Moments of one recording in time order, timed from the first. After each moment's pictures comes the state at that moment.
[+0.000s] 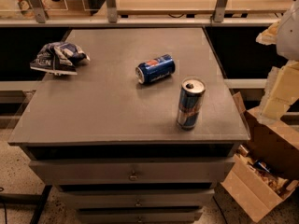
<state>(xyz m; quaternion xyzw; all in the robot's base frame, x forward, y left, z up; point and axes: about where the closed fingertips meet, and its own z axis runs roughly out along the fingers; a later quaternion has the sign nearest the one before) 0.438 -0.216 0.977 -0.60 0.78 -0.04 0.16</state>
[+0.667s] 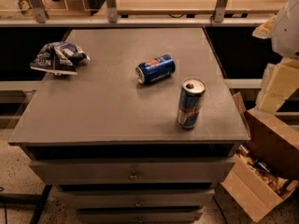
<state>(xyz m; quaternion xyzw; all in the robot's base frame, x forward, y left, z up) 0.456 -0.215 0.977 -0.62 0.76 -0.06 0.17</state>
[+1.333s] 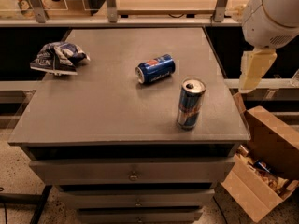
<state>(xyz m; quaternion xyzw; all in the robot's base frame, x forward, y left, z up) 0.535 -0.205 0.975 -0.70 0.66 -0.17 0.21</state>
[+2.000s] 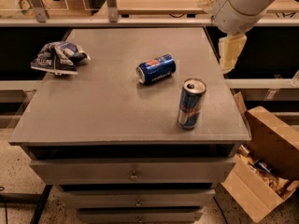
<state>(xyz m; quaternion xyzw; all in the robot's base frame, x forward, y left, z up) 0.611 -0.173 0.969 -0.77 0.56 -0.20 0.22</state>
